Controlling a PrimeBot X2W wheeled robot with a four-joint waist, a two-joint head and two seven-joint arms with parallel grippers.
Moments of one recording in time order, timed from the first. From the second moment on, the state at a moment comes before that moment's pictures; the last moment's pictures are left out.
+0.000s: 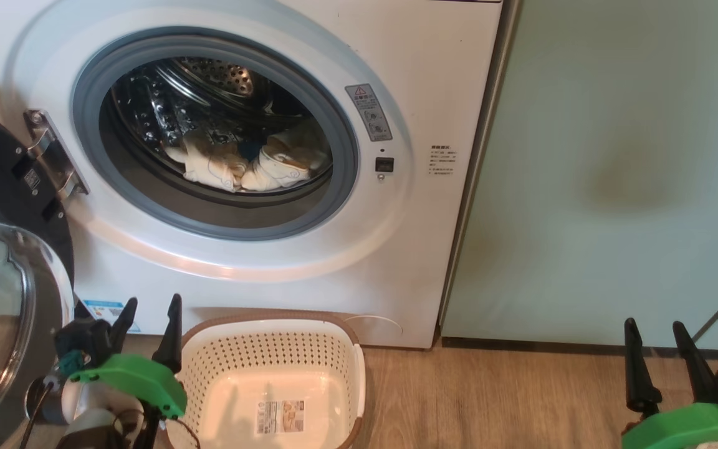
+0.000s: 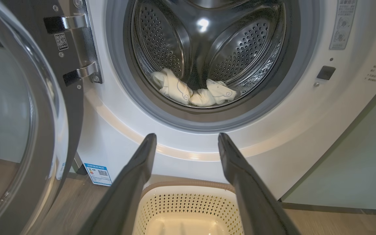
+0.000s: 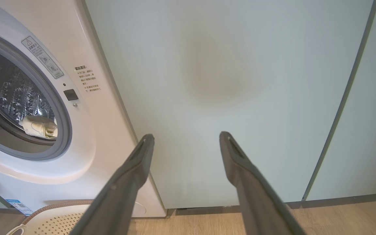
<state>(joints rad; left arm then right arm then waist) -0.15 0.16 0.06 0.50 -0.29 -0.13 -0.26 0.01 -0.08 0.04 0.26 0.25 0.13 -0.25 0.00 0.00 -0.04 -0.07</state>
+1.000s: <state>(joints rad) -0.40 0.23 0.00 0.73 -0.22 -0.09 -0.13 0.00 -0.08 0.13 0.26 0.26 0.13 -0.25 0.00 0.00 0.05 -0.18</state>
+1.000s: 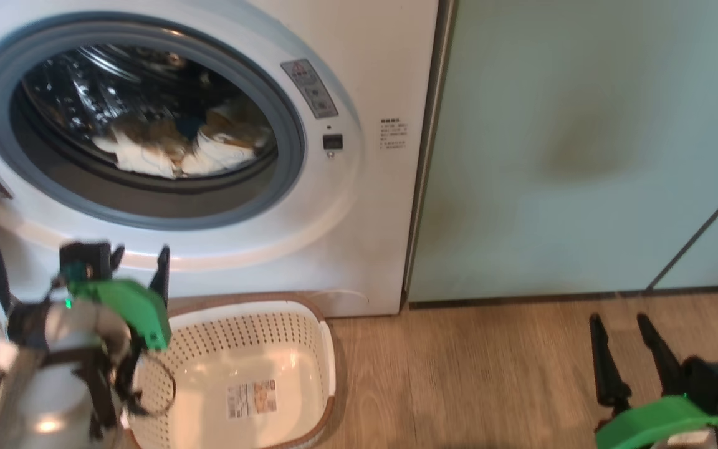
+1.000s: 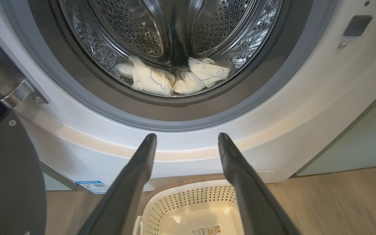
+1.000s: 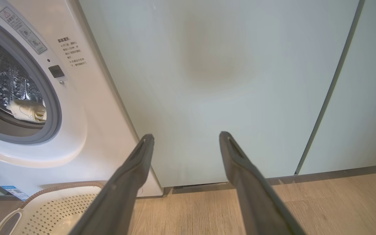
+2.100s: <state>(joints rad) -1.10 0.37 -0.10 0.92 -0.16 -0.05 0.34 -0.27 -0.05 0.16 0.22 0.27 0.13 -0.25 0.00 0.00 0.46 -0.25</state>
